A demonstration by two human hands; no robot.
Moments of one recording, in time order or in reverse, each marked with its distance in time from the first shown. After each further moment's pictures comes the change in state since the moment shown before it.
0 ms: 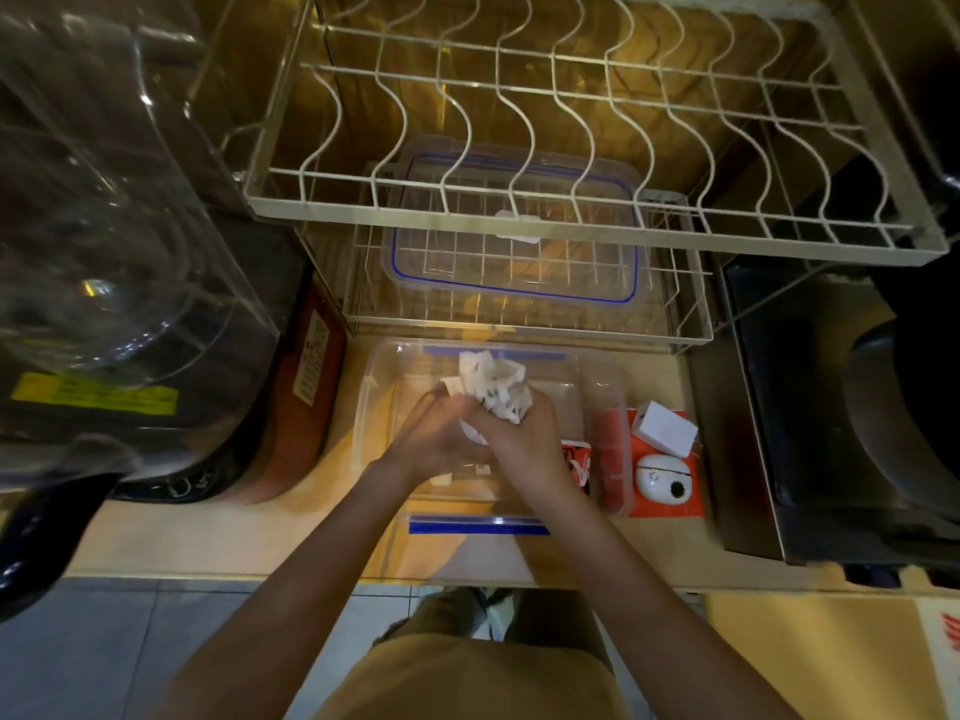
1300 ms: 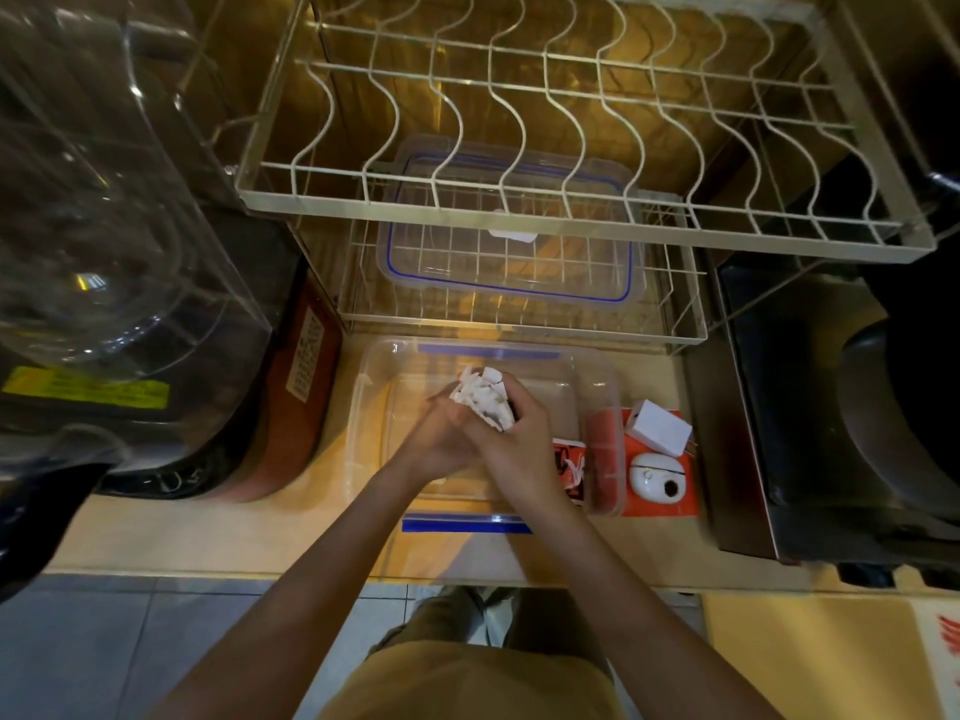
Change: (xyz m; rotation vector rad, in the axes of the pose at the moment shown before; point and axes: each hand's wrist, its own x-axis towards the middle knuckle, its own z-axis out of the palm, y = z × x) left_hand 0.005 -0.002 0.016 -0.523 -0.038 0.040; right_hand -0.008 0.007 0.002 -0.087 0.073 -0.062
